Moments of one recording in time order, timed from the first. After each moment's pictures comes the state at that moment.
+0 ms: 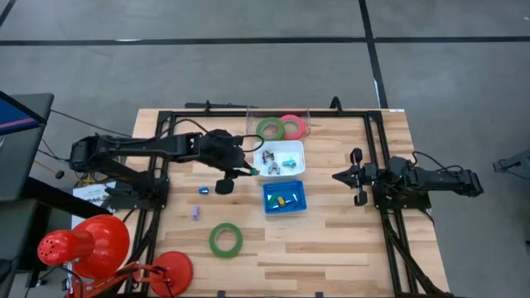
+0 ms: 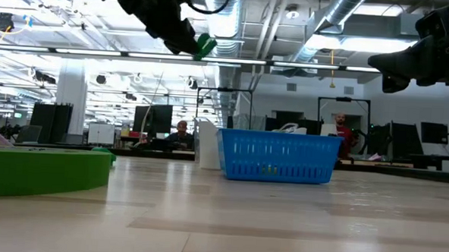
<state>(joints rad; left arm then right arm) 0.14 1.31 0.96 -0.33 0.17 0.25 0.01 0.00 0.01 0.00 0.02 -0.05</state>
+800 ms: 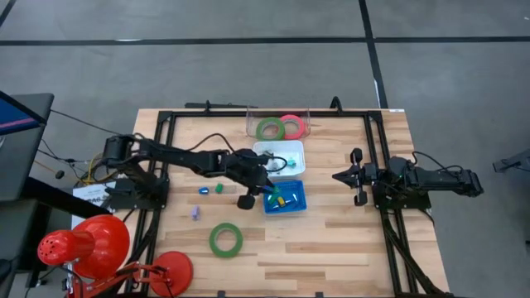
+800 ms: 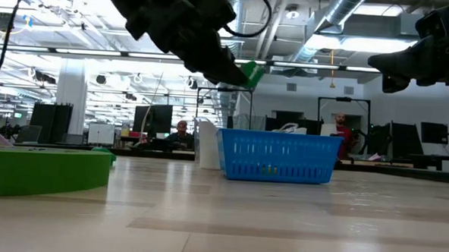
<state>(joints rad) 0.05 1.66 0.96 0.10 0.24 0.25 0.01 0.00 0.01 0.00 0.02 -0.05</state>
